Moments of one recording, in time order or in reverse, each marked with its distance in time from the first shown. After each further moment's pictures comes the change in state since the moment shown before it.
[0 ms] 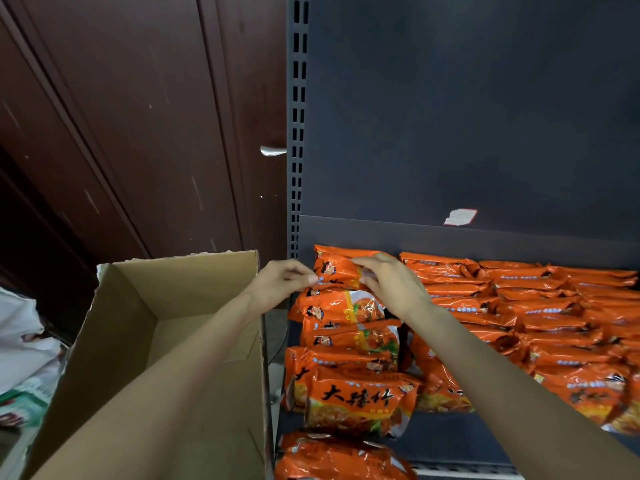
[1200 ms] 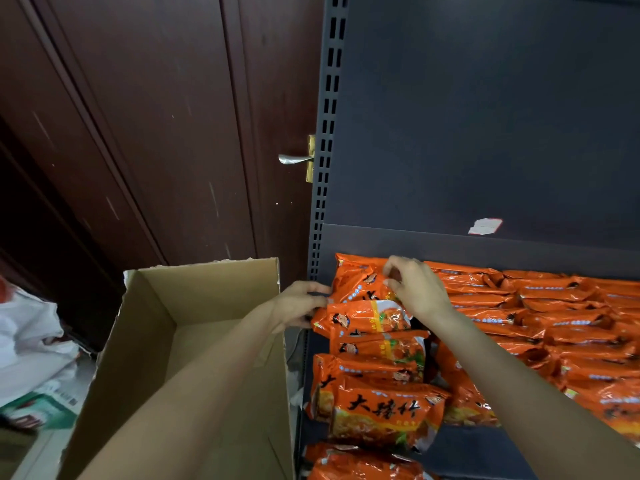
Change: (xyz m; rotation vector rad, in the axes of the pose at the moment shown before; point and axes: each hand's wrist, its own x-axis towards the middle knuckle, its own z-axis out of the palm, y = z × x) left_hand -0.002 -0.002 0.002 -0.152 -0.188 -0.356; right_hand 0.006 -0.015 -0.004 -0.001 0.097 0.145
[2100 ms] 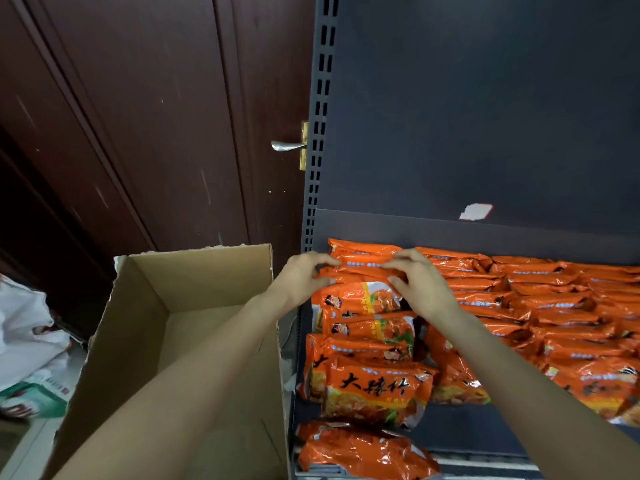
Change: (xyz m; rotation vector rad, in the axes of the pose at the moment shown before) left_hand -0.004 0.007 0.008 0.449 0.250 0.499; right_hand -0.020 0.024 0.003 0.029 -0.055 -0.033
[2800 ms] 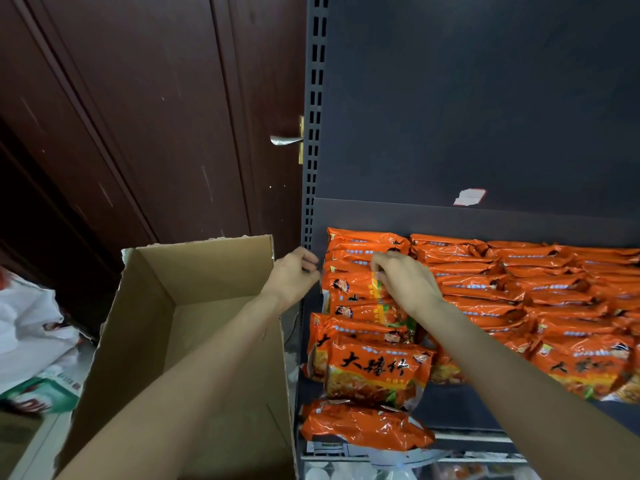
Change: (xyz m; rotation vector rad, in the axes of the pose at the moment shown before) left_hand -0.029 0.002 0.007 -0.062 0.169 -0.229; right_hand -0.020 -0.027 0.008 -0.206 0.006 -0.070
